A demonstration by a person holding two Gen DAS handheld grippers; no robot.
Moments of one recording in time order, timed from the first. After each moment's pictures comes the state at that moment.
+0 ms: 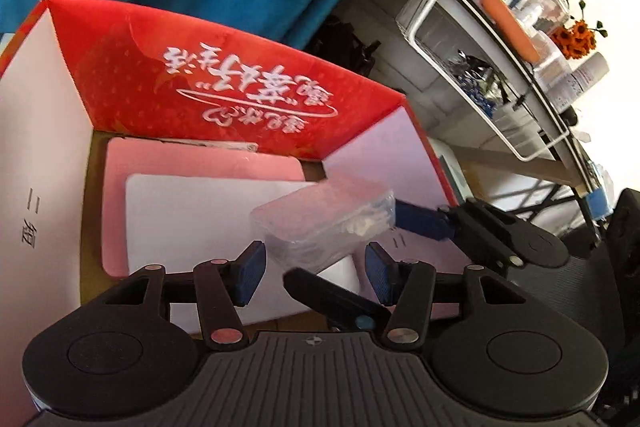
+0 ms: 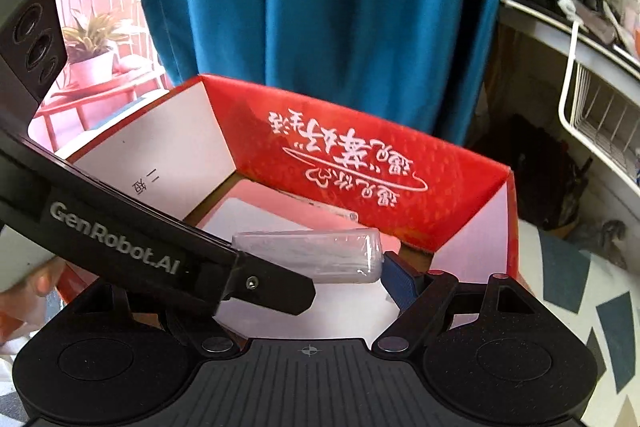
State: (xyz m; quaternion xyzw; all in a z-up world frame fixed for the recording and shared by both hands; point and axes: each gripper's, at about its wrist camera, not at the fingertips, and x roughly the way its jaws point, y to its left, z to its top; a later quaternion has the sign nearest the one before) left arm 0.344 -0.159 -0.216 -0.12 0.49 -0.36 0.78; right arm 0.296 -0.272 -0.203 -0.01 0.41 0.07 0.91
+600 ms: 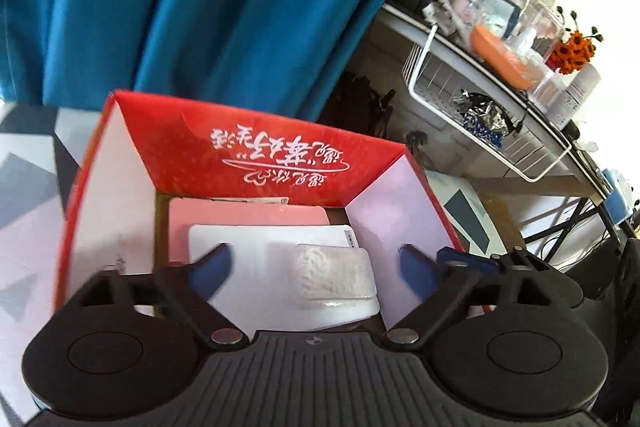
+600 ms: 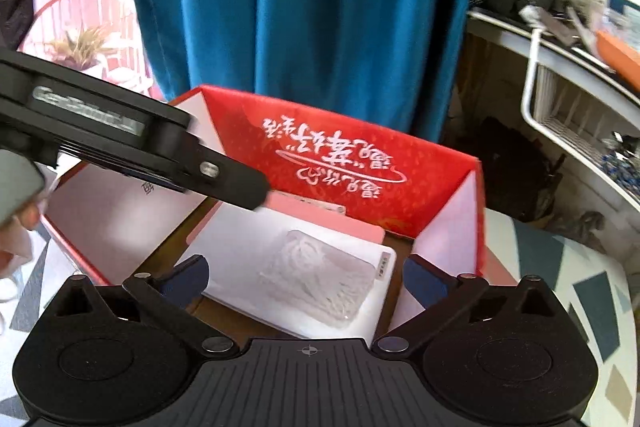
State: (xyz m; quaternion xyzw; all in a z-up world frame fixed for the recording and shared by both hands) left arm 0.311 -0.128 -0.158 -0.08 0.41 -0.32 0.85; right arm 0.247 -0.265 -0.184 -0.01 0.37 0.02 0.93
